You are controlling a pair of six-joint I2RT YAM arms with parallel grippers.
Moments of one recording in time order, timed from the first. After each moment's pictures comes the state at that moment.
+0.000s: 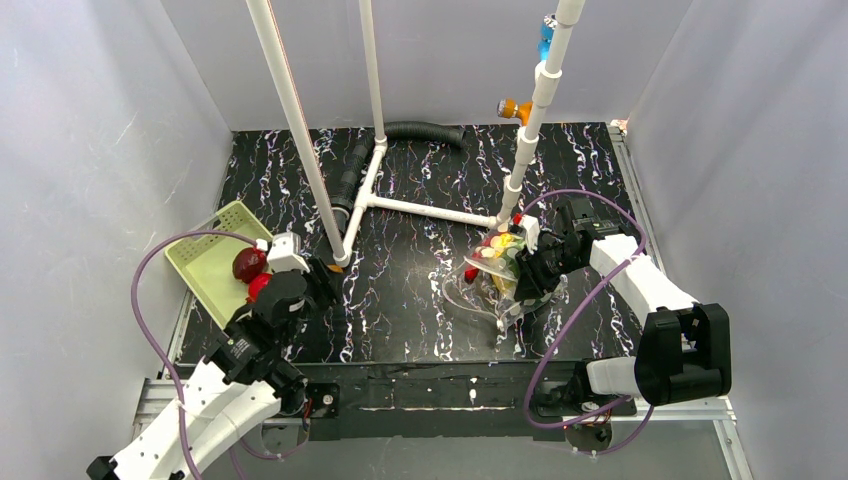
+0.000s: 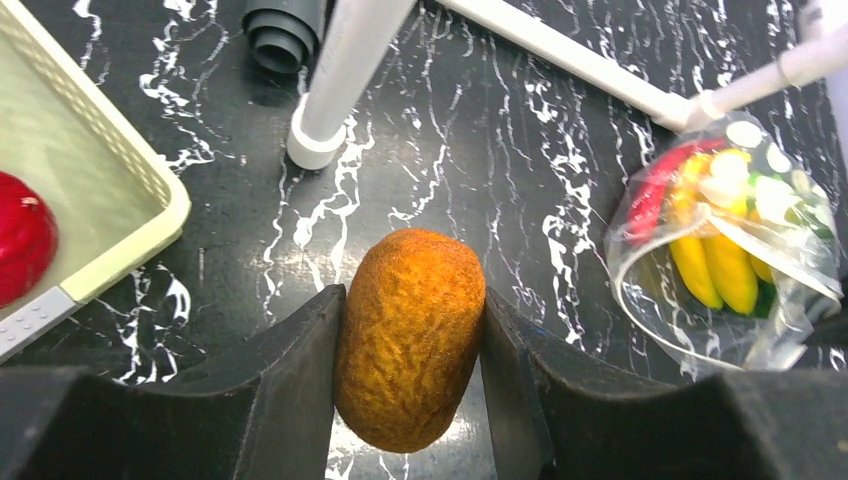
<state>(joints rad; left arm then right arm) -0.68 0.44 0.58 -0.62 -0.43 -0.63 0.19 1.32 0.88 -0.90 -0.72 -0.56</state>
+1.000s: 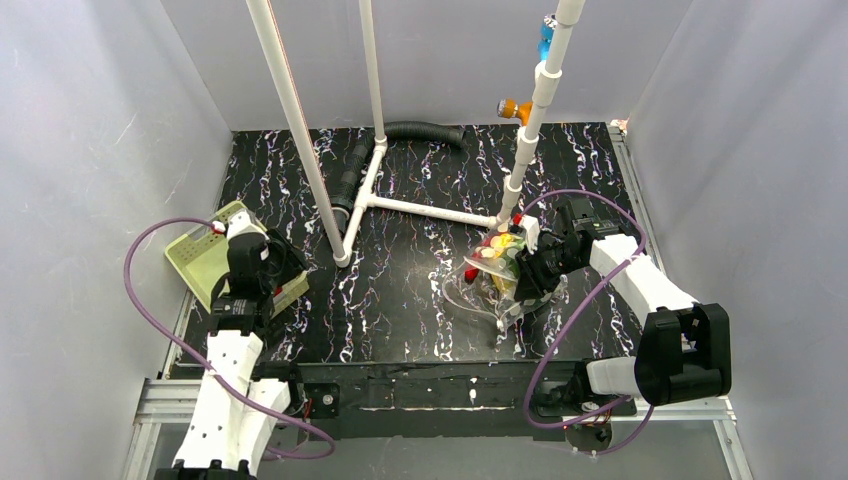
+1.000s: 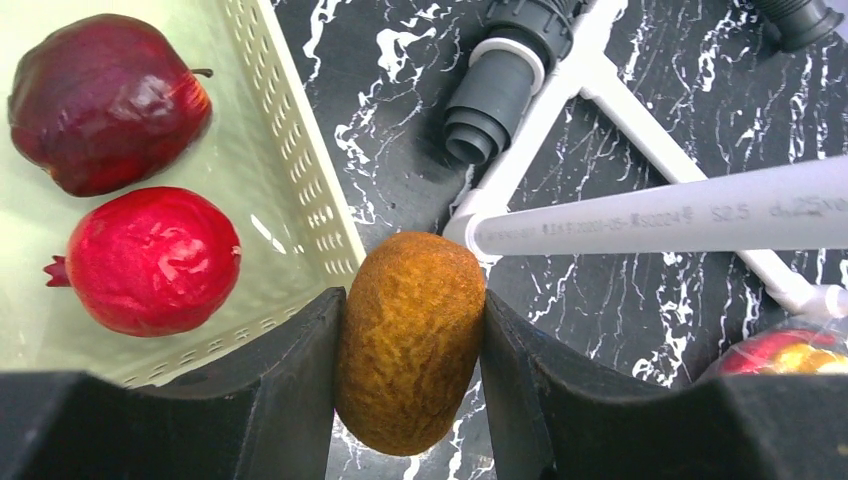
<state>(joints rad) -0.02 0.68 0.65 -0.55 -0.10 -0.52 0.19 1.32 0.88 -0.90 -0.72 -0.56</state>
